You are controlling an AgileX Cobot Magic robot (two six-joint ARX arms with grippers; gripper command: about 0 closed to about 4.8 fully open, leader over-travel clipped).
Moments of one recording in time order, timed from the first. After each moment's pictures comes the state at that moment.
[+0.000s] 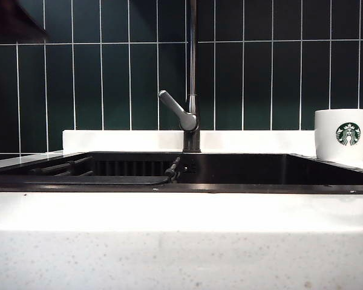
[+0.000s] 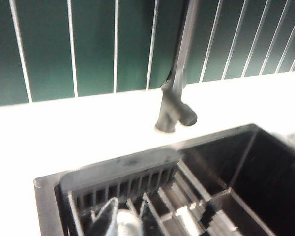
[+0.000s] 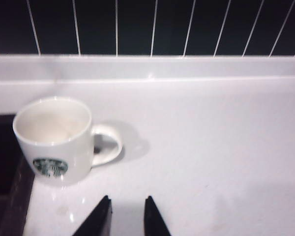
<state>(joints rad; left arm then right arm) -0.04 1.09 0.66 0.36 0.49 -0.03 -0.08 0.64 0.55 -0.11 0.21 -0.05</state>
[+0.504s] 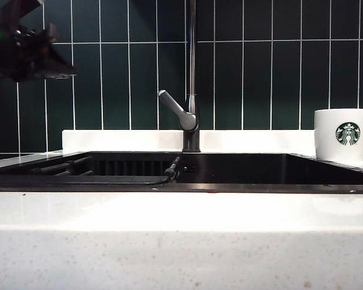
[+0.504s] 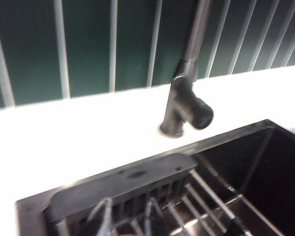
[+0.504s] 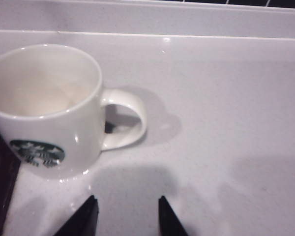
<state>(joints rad) -0.05 1.42 0.76 0.60 0.53 -0.02 -0.08 1.08 0.51 0.25 0.14 -0.06</state>
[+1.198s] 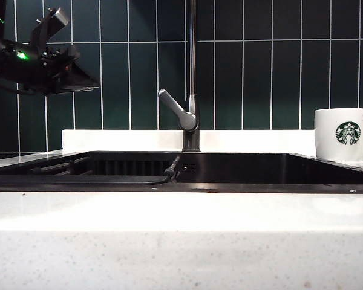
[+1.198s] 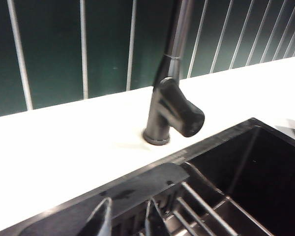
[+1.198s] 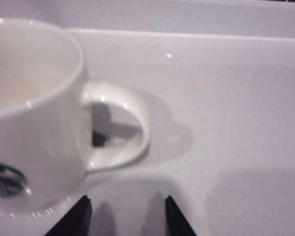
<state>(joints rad) -0.06 1.63 0.93 0.63 0.64 -0.02 -0.11 1.43 0.48 0.71 0.11 -0.07</state>
